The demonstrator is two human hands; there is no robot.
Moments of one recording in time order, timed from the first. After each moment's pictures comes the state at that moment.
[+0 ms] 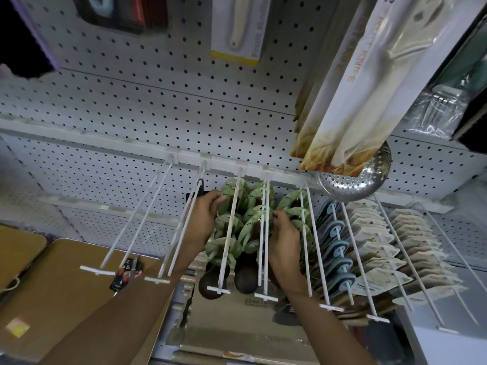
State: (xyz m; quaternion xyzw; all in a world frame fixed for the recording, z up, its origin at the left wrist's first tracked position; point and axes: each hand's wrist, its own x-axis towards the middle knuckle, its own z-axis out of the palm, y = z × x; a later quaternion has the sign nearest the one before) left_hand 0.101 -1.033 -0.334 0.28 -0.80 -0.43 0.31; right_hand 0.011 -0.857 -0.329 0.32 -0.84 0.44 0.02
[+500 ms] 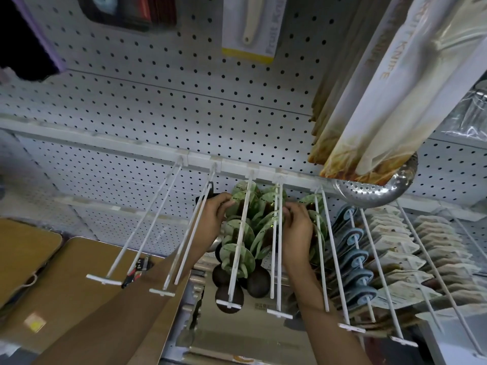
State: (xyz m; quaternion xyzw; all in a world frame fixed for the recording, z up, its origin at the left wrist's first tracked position) left_hand 0.105 -1.043 -0.332 0.21 -0.81 -0.46 0.31; right_hand -0.013 -0.892 -0.322 0.26 -0.82 0.51 0.04
